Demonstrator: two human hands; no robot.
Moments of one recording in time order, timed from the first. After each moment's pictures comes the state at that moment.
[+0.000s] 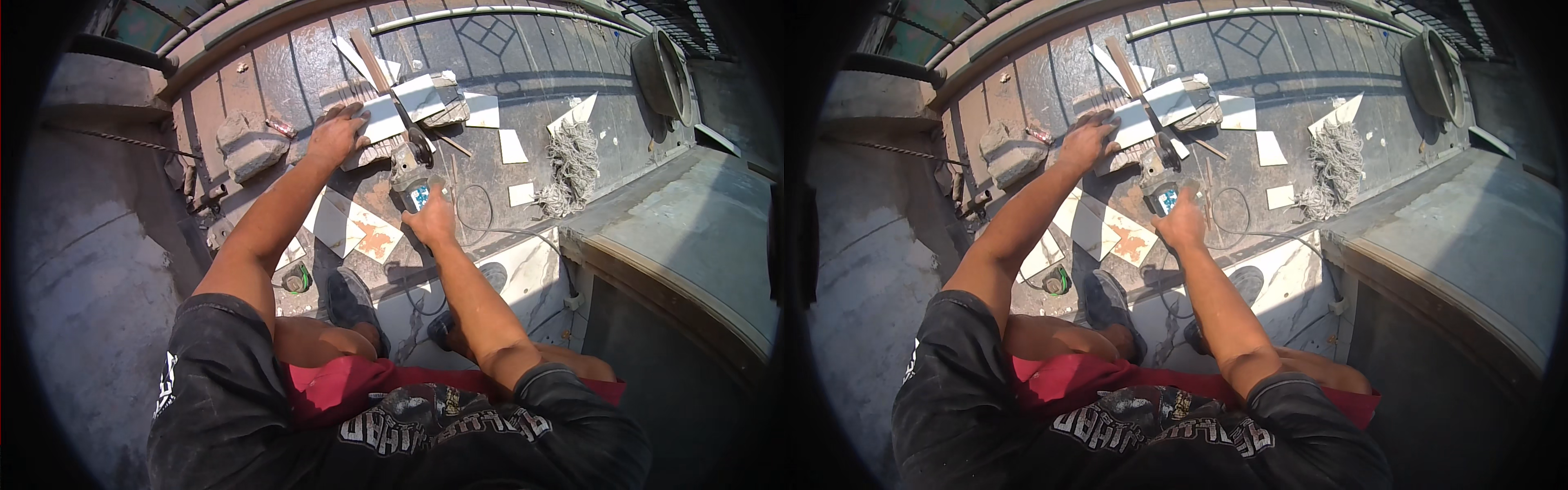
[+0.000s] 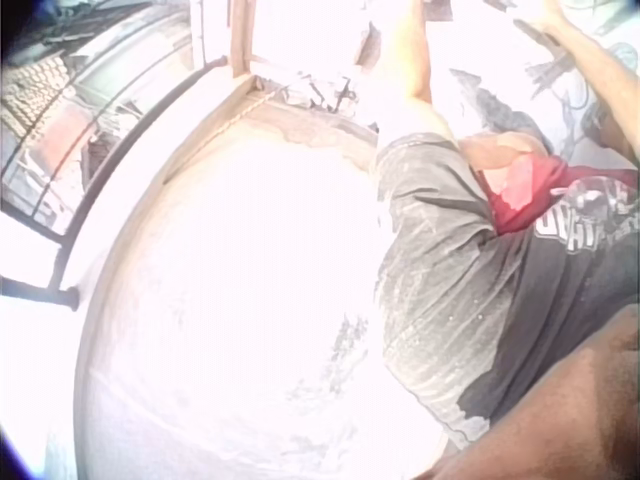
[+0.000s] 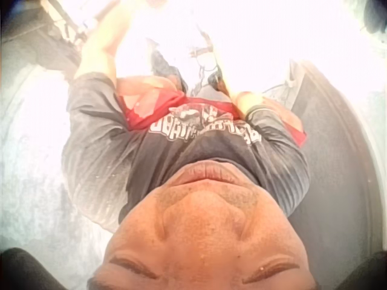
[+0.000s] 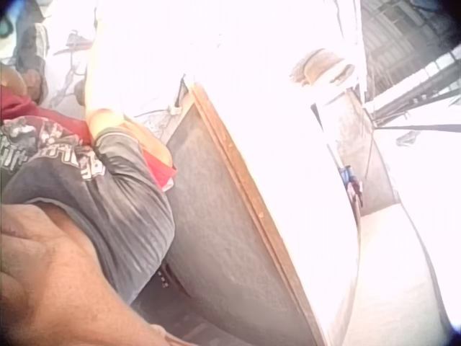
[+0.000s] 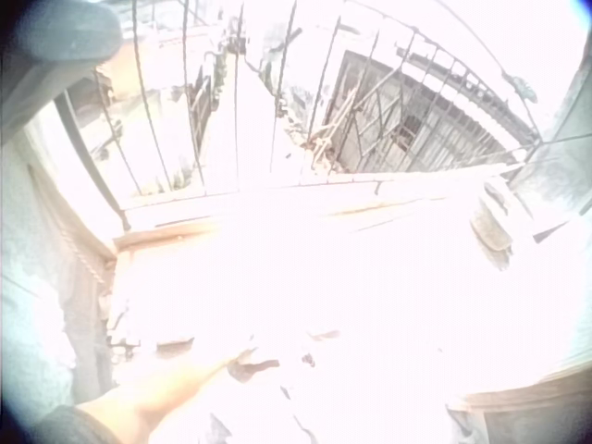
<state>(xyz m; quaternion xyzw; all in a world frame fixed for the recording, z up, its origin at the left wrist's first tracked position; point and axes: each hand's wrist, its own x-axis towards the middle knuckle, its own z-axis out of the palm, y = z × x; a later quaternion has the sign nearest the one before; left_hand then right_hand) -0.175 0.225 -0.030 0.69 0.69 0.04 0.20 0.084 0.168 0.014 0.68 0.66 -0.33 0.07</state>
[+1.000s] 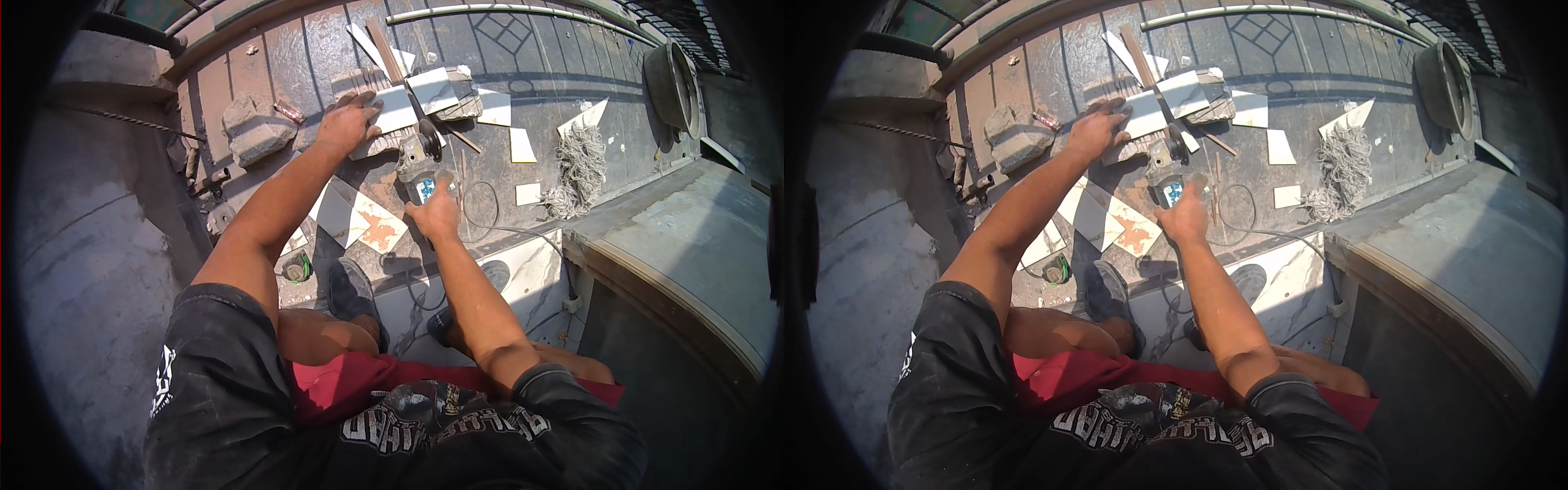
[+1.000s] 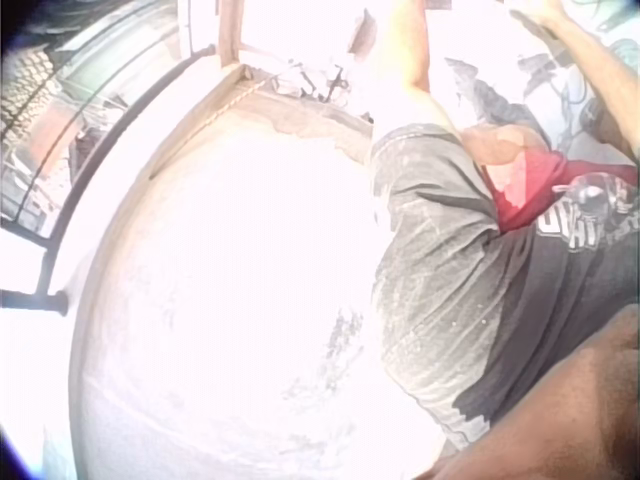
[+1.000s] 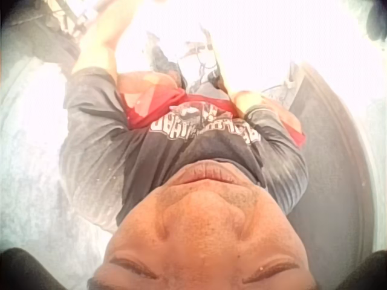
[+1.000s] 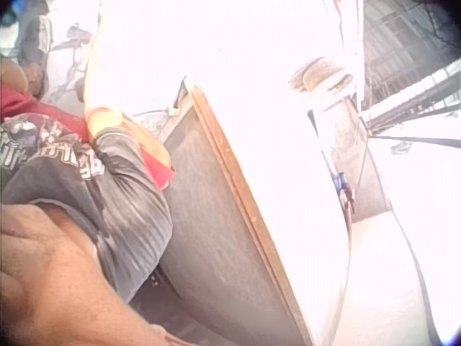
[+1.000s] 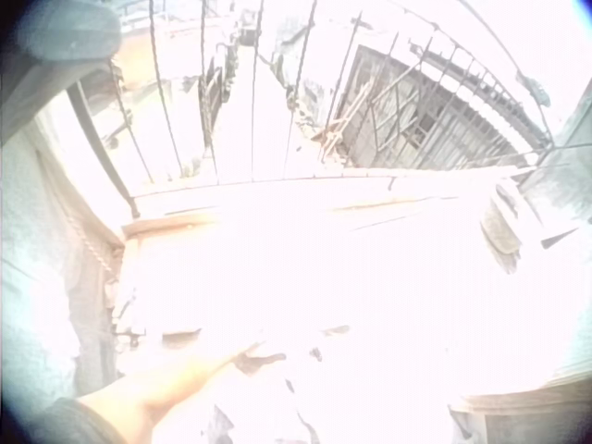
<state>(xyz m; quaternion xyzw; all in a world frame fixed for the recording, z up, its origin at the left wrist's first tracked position) -0.176 0.227 -0.026 0.68 0.69 0.02 0.23 0.069 0.167 0.022 0.69 0.64 -0.32 0.11</state>
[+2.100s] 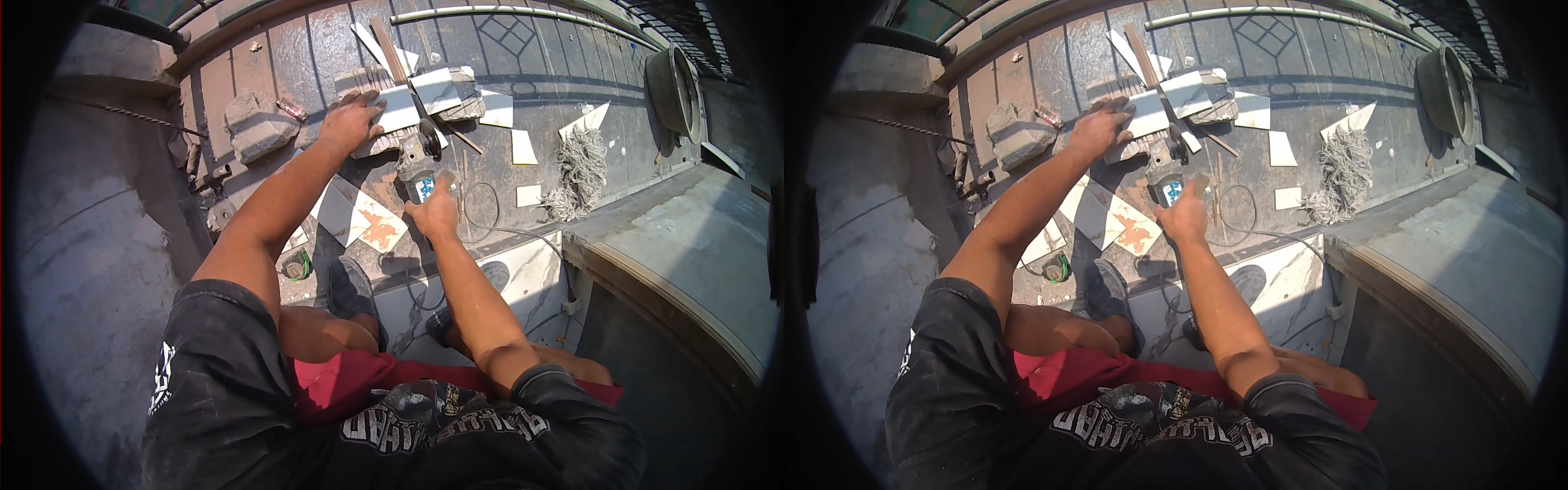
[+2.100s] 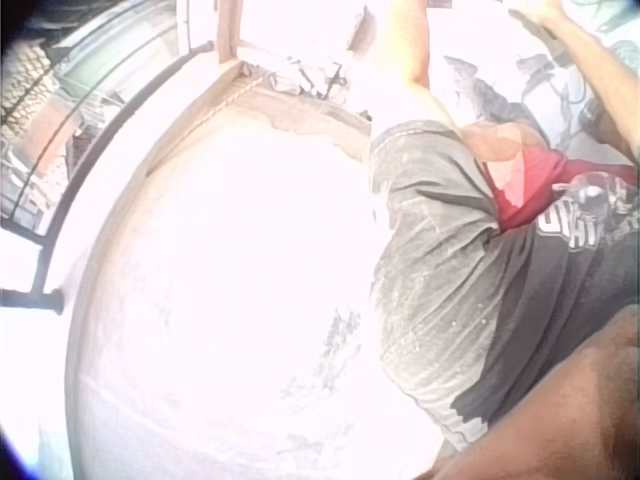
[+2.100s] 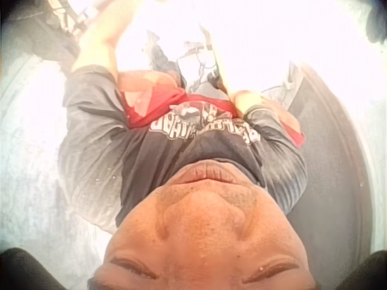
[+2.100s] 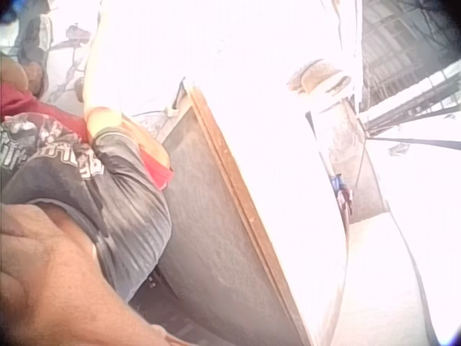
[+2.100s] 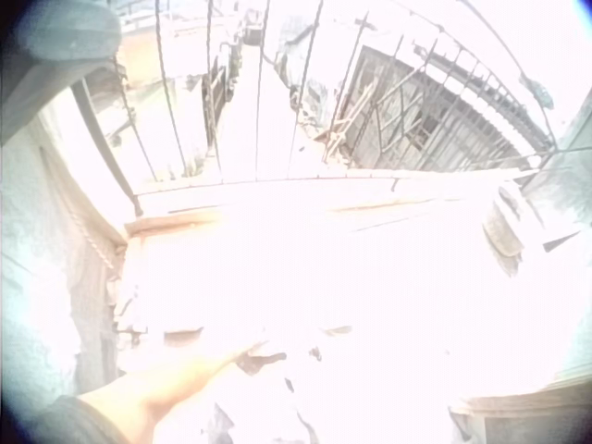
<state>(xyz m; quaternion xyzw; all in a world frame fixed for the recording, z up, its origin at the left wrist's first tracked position) -0.174 0.226 -0.028 0.69 0.69 0.02 0.21 0.065 0.168 0.020 0.69 0.64 -0.32 0.11</state>
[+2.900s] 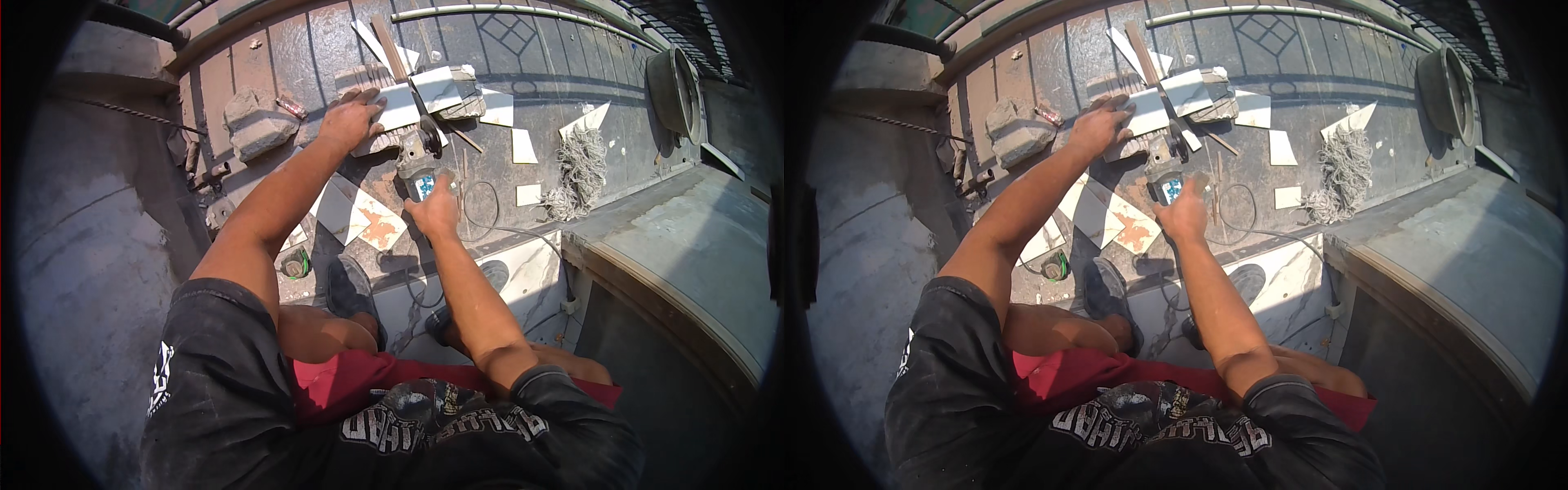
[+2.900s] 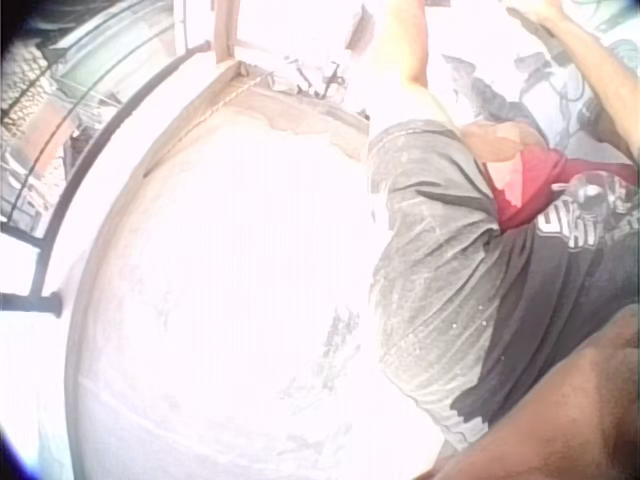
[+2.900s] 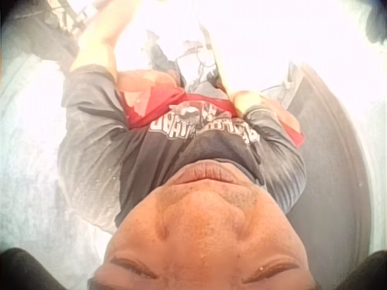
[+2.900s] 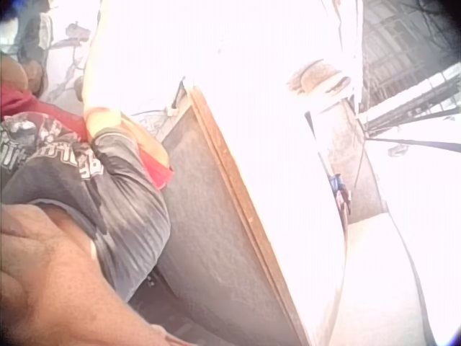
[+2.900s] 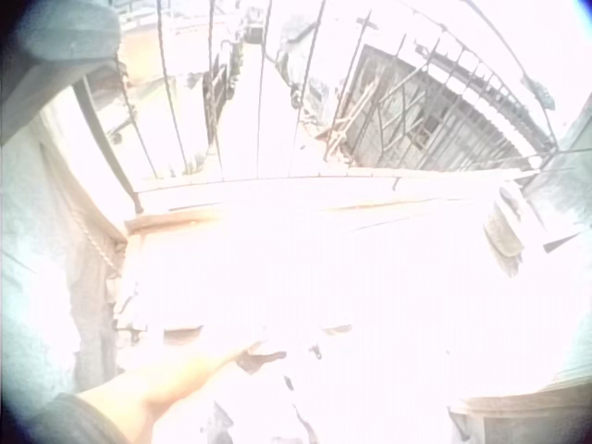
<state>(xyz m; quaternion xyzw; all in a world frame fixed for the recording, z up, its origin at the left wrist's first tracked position) -0.176 0.225 -0.024 0.69 0.69 0.00 0.21 0.060 0.167 0.028 0.69 0.64 -0.31 0.10</state>
